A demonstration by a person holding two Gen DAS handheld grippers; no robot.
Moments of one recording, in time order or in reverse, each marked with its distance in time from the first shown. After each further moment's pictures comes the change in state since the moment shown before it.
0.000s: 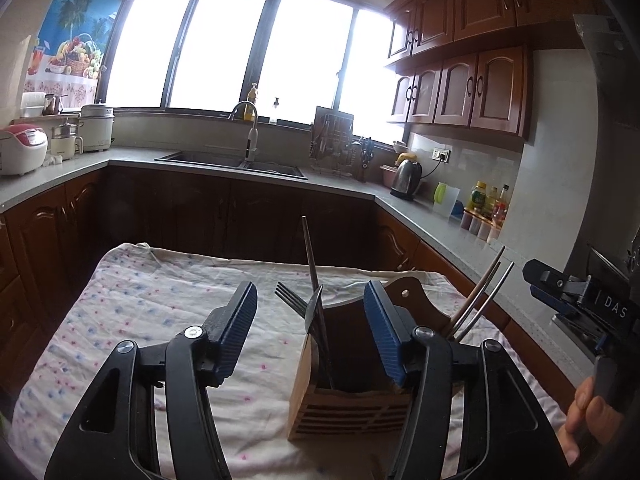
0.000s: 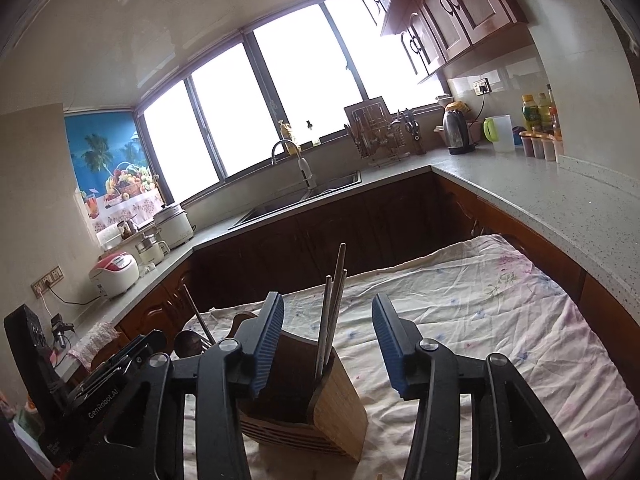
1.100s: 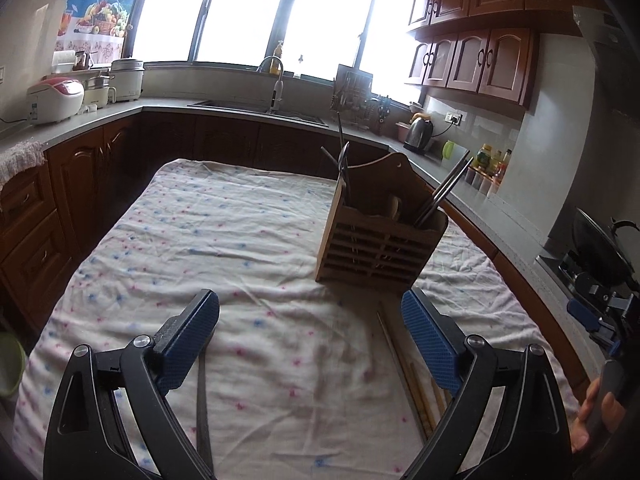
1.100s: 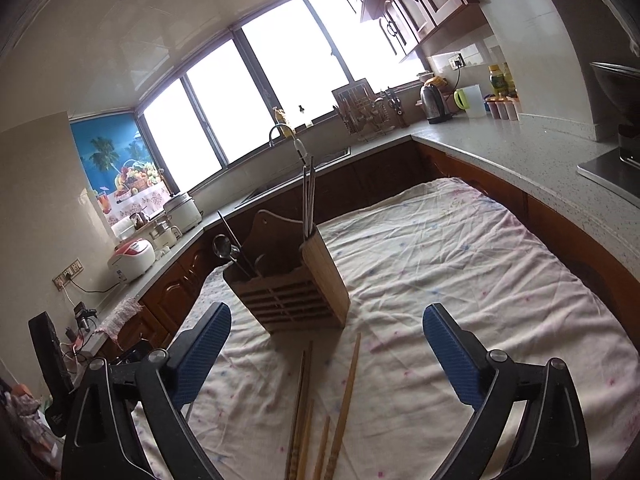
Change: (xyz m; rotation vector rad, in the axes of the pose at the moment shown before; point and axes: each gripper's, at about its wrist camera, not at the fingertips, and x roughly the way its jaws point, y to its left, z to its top) left arm -0.134 0.016 -0.096 -0.059 0.170 0.053; right arm -0.141 -0.023 -0.084 0.069 0.076 0.000
